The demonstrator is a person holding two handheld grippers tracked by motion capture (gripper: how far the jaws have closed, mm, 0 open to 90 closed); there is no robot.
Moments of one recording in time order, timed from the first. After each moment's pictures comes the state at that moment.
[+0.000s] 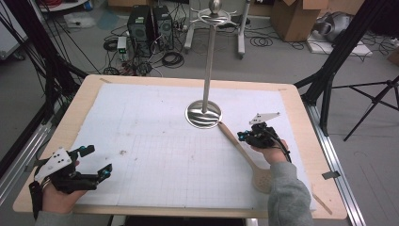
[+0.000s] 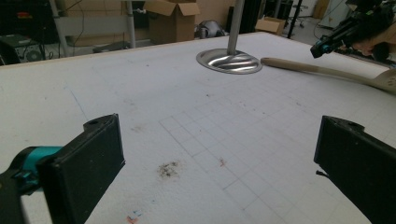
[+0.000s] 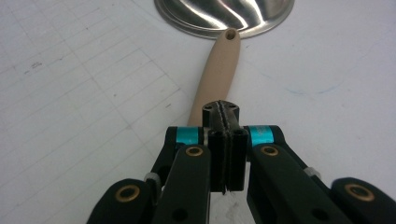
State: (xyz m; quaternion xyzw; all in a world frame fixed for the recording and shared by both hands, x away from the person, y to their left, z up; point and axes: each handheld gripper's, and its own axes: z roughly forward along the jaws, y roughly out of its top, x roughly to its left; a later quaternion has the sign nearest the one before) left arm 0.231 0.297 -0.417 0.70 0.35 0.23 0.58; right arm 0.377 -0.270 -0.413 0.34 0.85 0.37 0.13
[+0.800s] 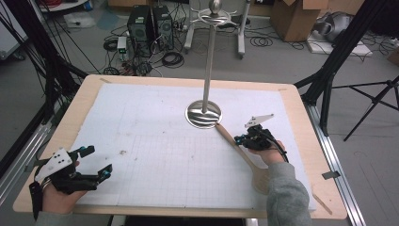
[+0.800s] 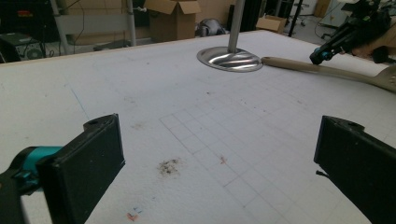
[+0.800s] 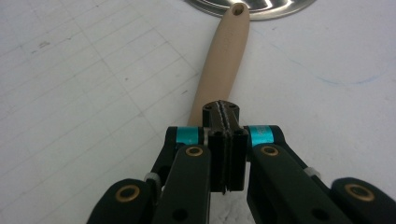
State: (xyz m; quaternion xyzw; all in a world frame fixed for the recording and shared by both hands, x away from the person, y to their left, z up) left arm 0.230 0.297 -0.418 0.70 0.35 0.23 0.57; right arm 0.379 -0.262 -0.424 0.32 0.87 0.36 0.11
